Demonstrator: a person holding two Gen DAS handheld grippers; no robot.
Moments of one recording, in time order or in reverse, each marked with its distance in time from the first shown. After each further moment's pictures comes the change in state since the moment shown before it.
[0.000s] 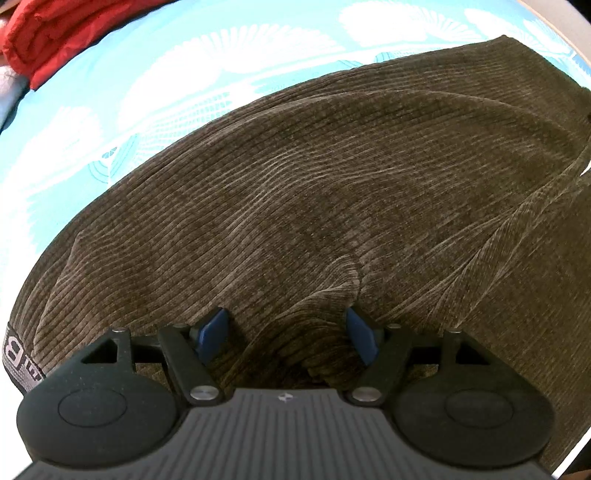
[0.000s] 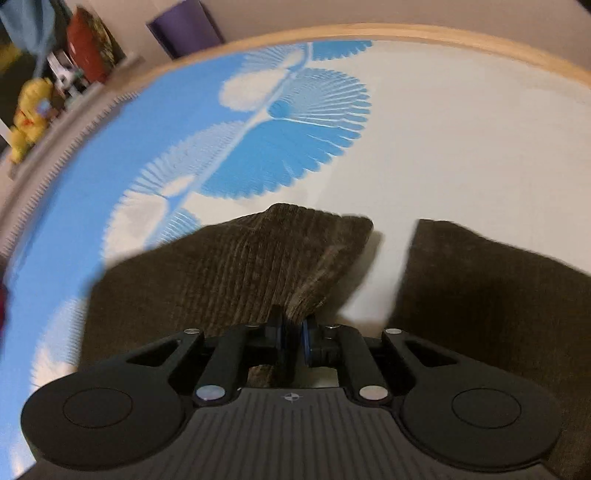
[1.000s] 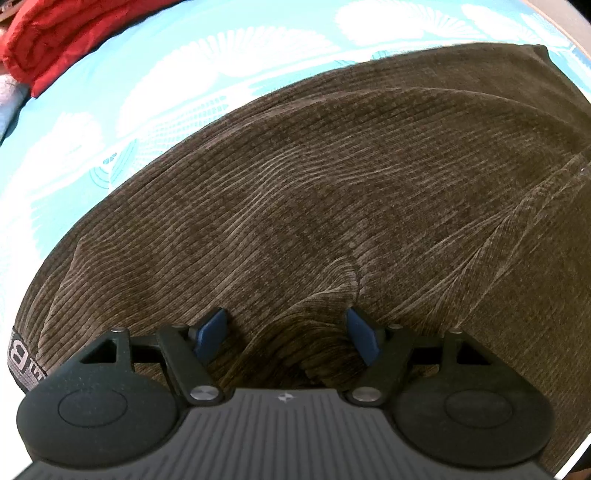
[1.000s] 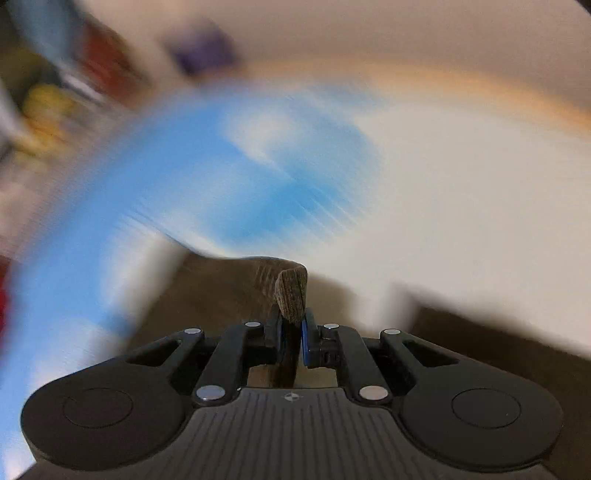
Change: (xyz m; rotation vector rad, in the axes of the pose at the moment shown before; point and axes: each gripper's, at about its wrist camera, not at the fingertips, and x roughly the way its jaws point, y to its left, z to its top) left arm -0.004 -0.006 0.002 0.013 -0.004 0.019; right arm 0.010 -0.030 0.014 0.020 0.019 -0.112
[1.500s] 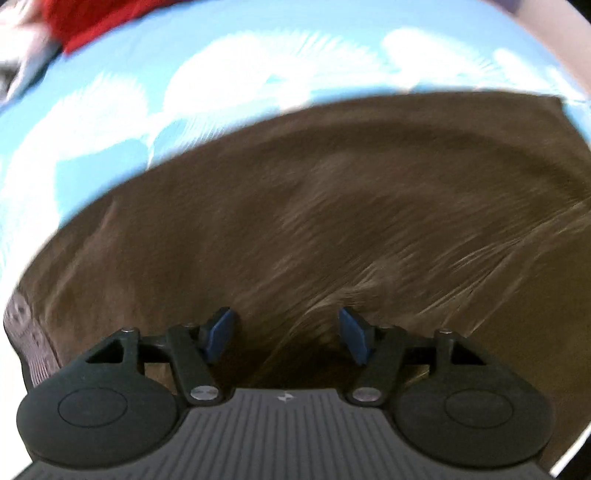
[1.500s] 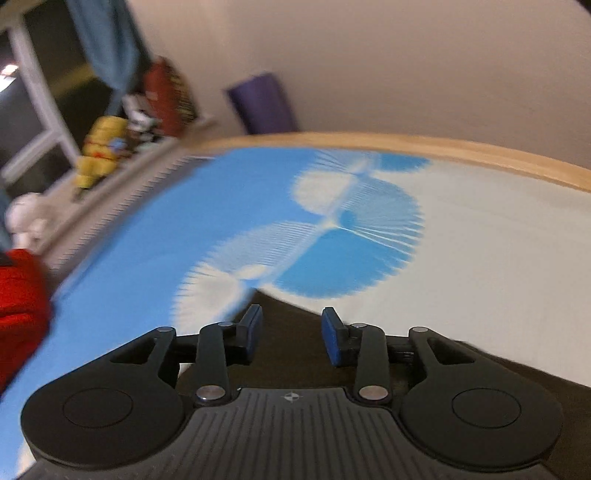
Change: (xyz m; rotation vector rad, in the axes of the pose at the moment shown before) left arm 0.000 0.052 -0.021 -0.177 -0.001 -0.060; right arm -0.103 0.060 -0.010 -0.229 -0.300 0.299
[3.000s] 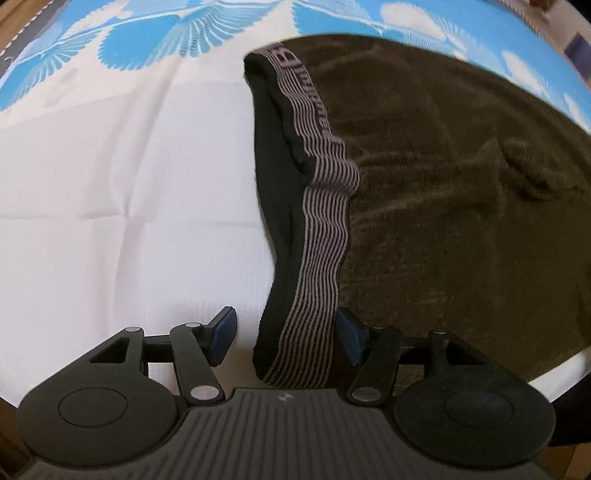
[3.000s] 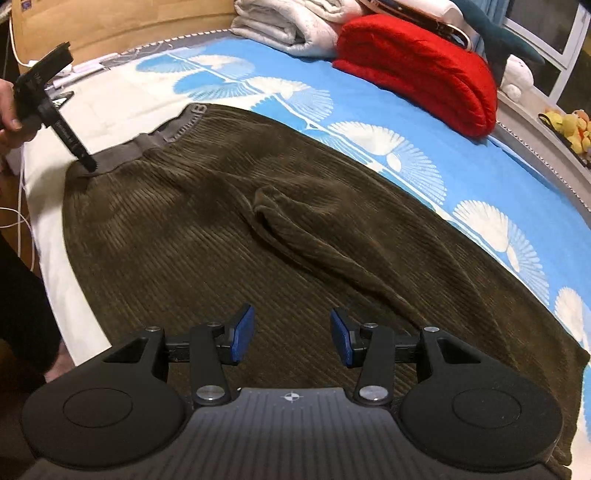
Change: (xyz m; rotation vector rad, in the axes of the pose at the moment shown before) left arm -0.086 0.167 -0.201 -0.275 0.086 0.020; right arm -0.253 0.164 -0.231 -1.348 0.419 0.711
